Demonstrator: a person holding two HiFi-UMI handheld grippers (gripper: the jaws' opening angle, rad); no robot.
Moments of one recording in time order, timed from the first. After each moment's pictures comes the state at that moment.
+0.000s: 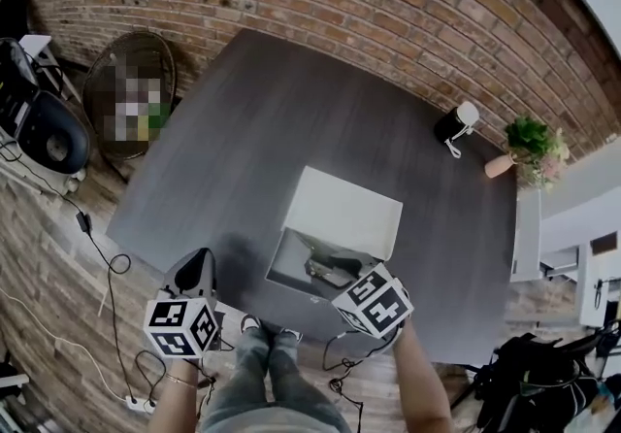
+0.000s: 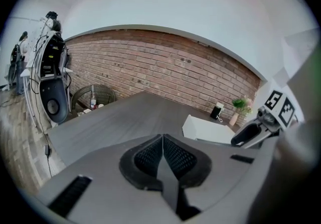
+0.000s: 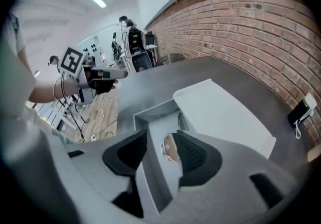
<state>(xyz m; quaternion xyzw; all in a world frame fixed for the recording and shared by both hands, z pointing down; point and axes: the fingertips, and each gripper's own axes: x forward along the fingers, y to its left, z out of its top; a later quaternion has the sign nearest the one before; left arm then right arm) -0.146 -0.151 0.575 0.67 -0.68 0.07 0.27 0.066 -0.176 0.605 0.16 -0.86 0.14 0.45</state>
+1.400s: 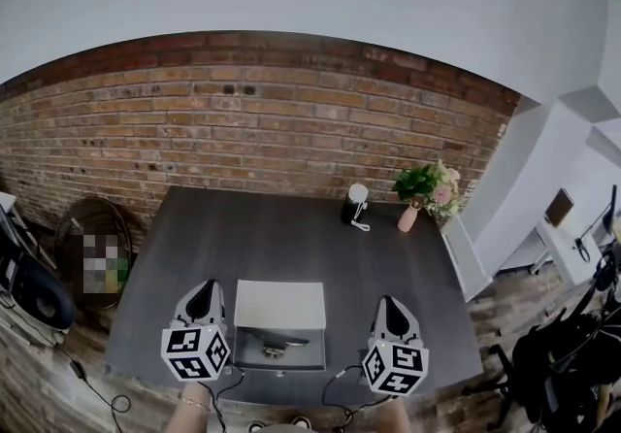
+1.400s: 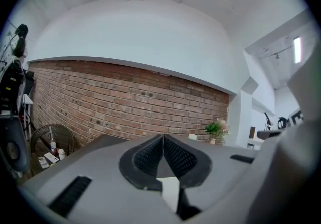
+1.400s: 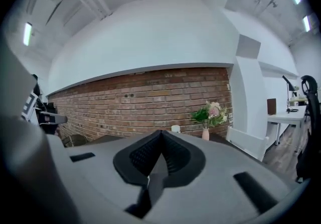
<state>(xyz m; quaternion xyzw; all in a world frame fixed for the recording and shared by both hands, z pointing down) -0.030 -0.253 0.392 0.79 -0.61 -0.01 0.10 0.313 -0.195 0.392 0.72 -0.69 0.06 0.03</state>
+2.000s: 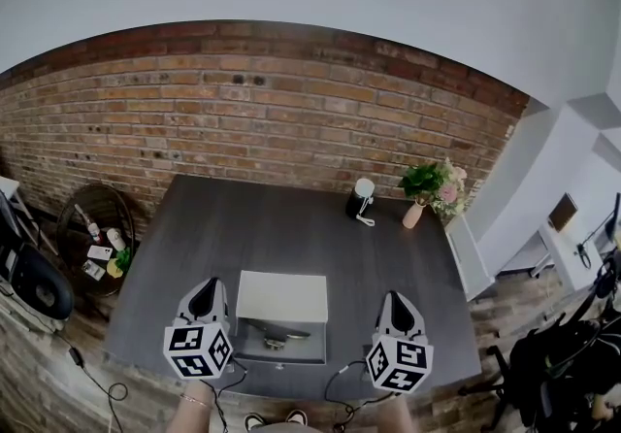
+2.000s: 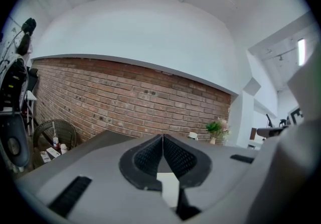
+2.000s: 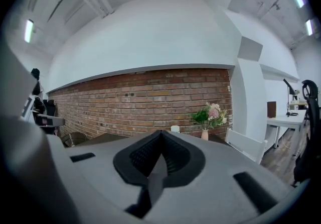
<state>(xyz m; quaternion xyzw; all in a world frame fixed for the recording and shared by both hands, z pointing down) -0.033 -0.243 0.400 0.78 -0.61 -0.01 0.12 0.313 -0.194 0.384 0.72 -0.69 0.06 0.04</state>
